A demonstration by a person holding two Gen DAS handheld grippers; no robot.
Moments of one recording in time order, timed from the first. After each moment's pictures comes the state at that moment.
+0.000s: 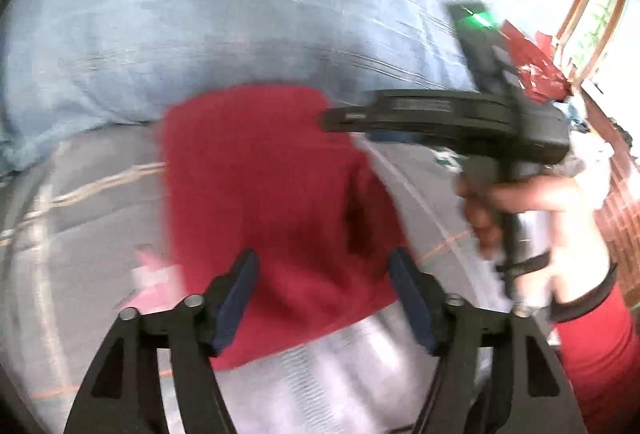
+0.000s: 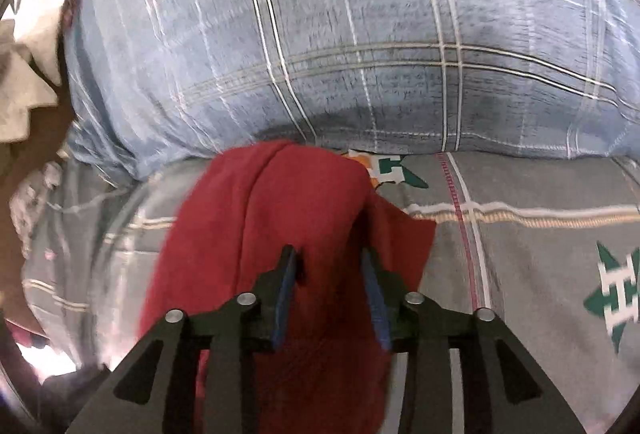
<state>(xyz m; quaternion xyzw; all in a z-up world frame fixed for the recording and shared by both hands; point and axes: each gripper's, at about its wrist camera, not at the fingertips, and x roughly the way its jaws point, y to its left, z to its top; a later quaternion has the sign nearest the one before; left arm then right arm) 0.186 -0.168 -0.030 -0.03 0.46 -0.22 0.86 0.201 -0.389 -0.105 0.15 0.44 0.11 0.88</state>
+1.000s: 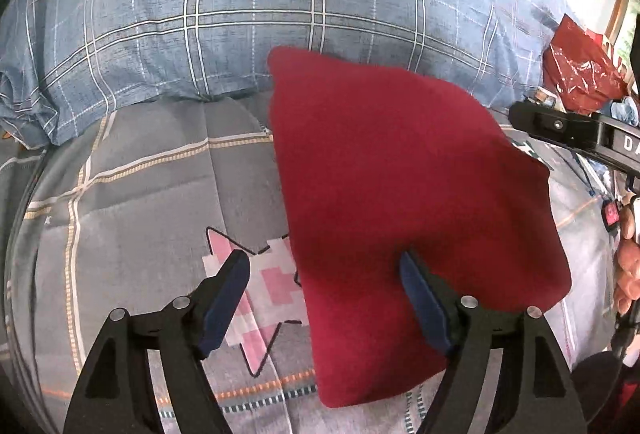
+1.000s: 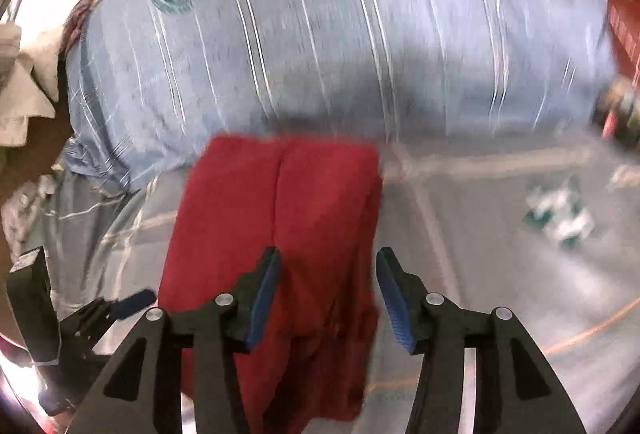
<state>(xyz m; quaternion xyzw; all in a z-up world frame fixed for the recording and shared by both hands) 0.196 -0.149 -0.083 -0.02 0.47 -0.14 0.87 0.126 -0.369 -0.084 0.10 0.36 0.03 0.93</state>
